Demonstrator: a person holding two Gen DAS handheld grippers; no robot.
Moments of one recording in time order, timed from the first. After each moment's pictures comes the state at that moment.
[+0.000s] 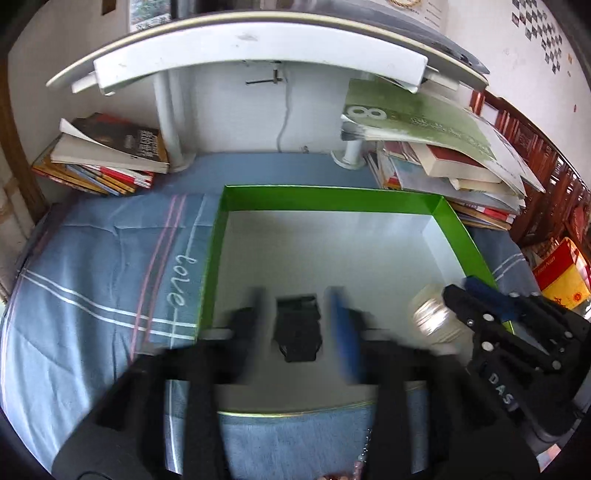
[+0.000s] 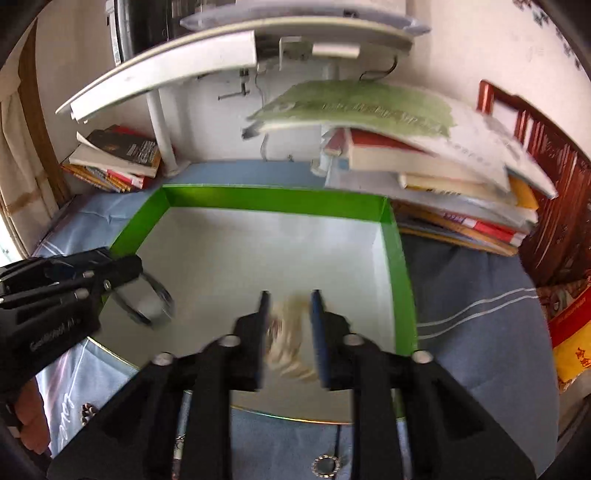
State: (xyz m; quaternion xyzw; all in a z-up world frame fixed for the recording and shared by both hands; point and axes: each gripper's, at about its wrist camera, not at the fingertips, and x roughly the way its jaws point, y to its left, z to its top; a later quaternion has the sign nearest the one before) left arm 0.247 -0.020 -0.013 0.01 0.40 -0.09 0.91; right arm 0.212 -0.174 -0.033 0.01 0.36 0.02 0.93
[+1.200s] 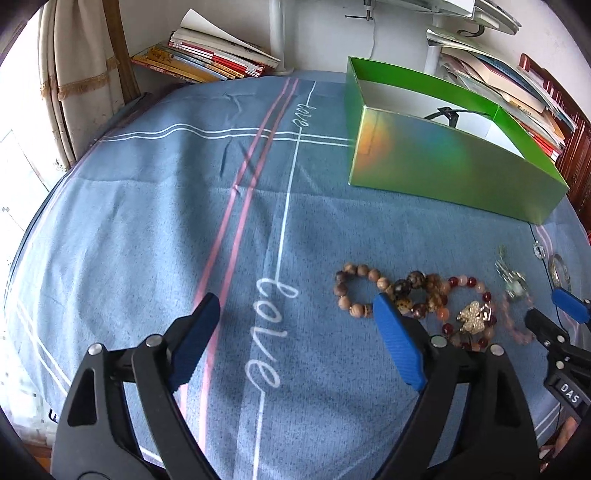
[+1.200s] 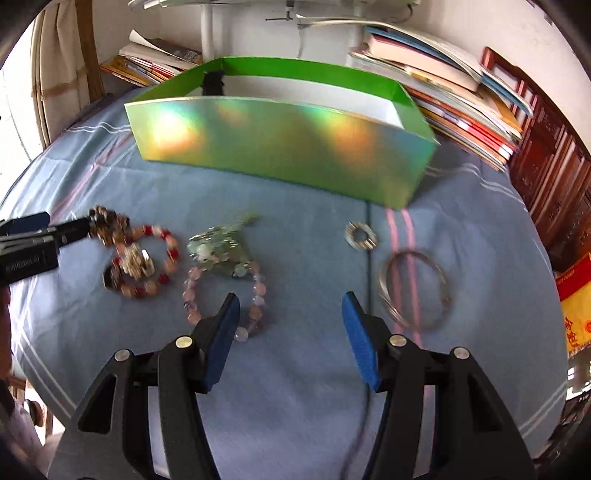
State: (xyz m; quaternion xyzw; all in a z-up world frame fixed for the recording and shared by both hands) left arm 0.106 0.063 -0.091 0.00 0.46 0.02 0.89; right arm 0.069 -0.147 -0.106 -0.05 0.45 0.03 0.89
